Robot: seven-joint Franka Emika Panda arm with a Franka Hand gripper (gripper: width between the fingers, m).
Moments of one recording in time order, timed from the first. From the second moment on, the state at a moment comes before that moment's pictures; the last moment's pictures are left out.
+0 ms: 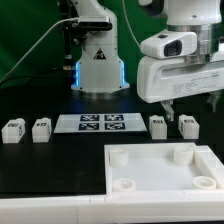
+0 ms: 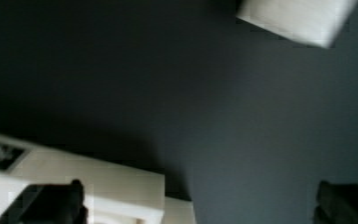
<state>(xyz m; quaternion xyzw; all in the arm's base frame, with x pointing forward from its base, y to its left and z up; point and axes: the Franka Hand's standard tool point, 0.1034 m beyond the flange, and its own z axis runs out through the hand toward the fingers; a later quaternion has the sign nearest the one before) 0.463 0.161 0.063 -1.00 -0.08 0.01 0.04</state>
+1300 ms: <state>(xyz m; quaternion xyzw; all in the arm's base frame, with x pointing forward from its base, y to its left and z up) 0.439 0.180 0.053 -0.89 -0.04 0.45 -0.02</state>
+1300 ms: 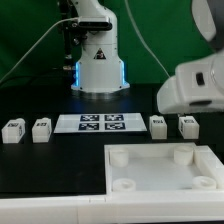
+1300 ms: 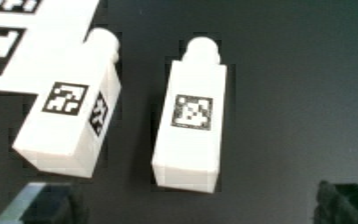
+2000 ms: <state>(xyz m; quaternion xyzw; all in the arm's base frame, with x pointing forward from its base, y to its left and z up) 0.399 0.177 0.015 -0.88 -0.02 0.47 -0.03</state>
